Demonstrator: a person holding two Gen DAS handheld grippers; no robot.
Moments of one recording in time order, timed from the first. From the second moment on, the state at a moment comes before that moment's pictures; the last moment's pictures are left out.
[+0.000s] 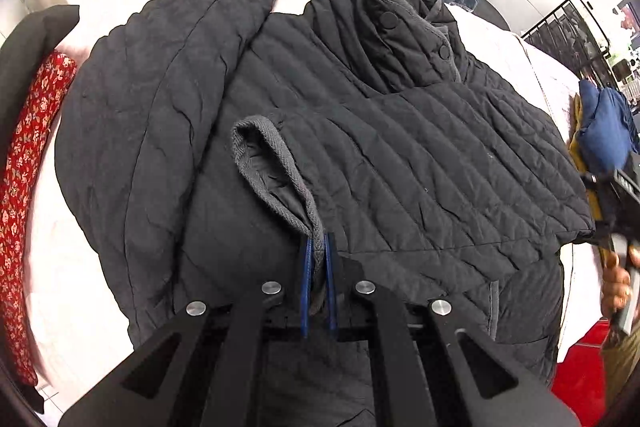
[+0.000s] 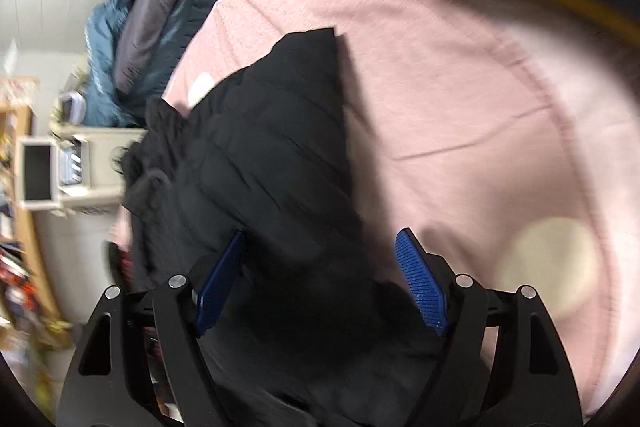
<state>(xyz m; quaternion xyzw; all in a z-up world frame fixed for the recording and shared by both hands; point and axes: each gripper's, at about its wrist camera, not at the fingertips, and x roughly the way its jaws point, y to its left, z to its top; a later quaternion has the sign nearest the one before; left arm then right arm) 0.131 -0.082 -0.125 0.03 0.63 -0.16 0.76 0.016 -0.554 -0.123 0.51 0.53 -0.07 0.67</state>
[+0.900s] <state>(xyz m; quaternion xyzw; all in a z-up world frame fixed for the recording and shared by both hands) 0.137 -0.092 -0.157 0.06 0.64 -0.12 0.76 0.085 -0.513 -0.057 0.21 0.56 -0.21 0.78</state>
